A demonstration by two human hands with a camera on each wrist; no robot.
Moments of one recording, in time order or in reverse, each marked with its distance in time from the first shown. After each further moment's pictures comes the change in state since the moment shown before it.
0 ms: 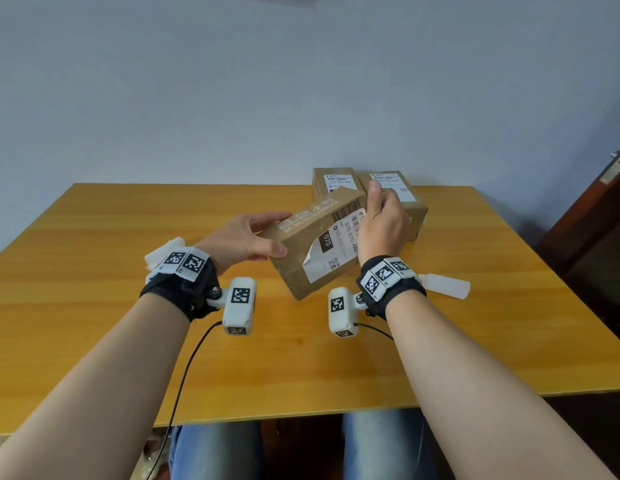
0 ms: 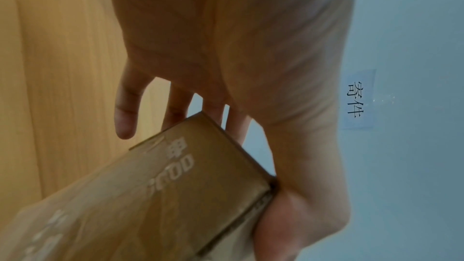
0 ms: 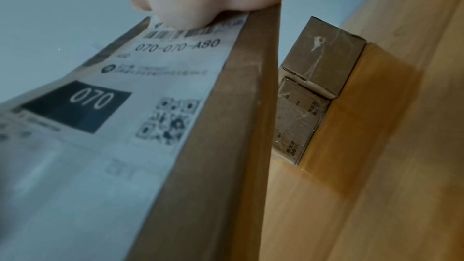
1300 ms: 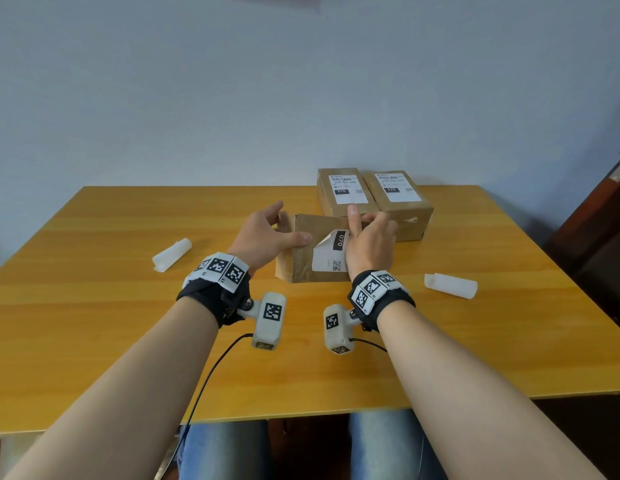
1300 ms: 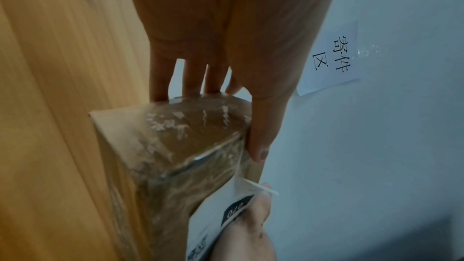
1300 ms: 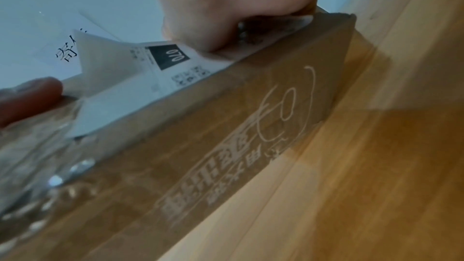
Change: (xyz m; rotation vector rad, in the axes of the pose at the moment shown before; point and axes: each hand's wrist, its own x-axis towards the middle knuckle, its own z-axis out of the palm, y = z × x) left_hand 0.017 0.003 0.030 -0.059 0.331 -0.015; right_hand -0.033 0.008 0.019 -0.195 -0.141 0.170
